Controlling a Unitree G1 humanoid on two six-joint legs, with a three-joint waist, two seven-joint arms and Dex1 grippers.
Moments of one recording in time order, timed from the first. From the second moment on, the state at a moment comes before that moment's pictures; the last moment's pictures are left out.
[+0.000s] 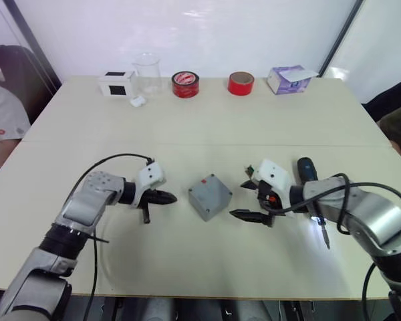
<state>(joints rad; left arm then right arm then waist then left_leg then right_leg) -0.47 0.66 -0.26 0.01 -0.19 0.52 -1.18 -0.44 -0.83 0.26 -0.45 0.50 0.92 0.73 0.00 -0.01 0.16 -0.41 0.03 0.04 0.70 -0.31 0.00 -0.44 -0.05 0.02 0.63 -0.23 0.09</state>
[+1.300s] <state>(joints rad) -0.52 0.48 -0.28 0.08 -0.16 0.46 -1.02 -0.37 -0.75 0.24 -0.51 0.47 1.00 0.76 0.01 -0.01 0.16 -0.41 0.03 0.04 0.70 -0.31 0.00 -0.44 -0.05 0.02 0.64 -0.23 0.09</state>
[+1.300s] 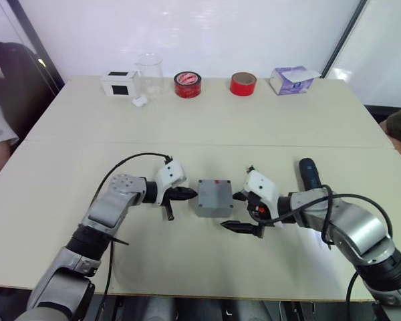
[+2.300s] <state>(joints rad) -0.58 0.58 -0.14 -0.15 -0.43 0.74 -1.07 -0.38 -0.67 0.00 -0.09 0.38 0.72 0.65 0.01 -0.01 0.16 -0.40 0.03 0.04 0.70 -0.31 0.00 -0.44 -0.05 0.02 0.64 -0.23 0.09</state>
